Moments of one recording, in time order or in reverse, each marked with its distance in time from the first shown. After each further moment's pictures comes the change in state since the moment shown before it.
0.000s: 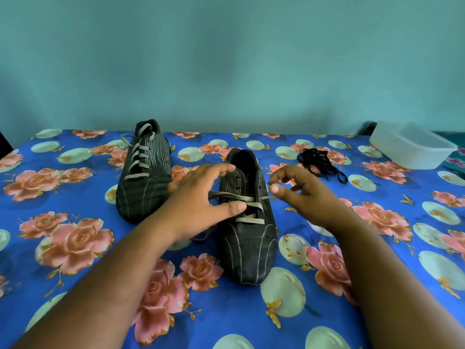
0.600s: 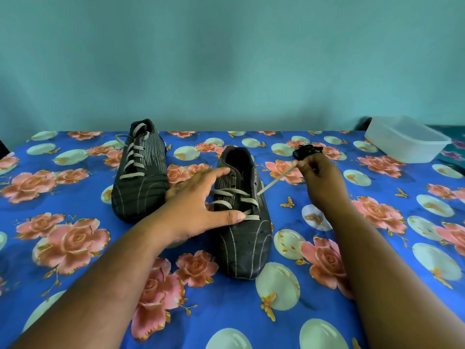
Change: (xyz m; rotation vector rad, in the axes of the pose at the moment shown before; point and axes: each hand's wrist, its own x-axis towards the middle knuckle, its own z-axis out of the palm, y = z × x) left_hand -0.004 0.004 0.001 0.023 -0.163 -0.055; right_hand 0.011 0.031 -0.016 -0.125 0.470 0.243
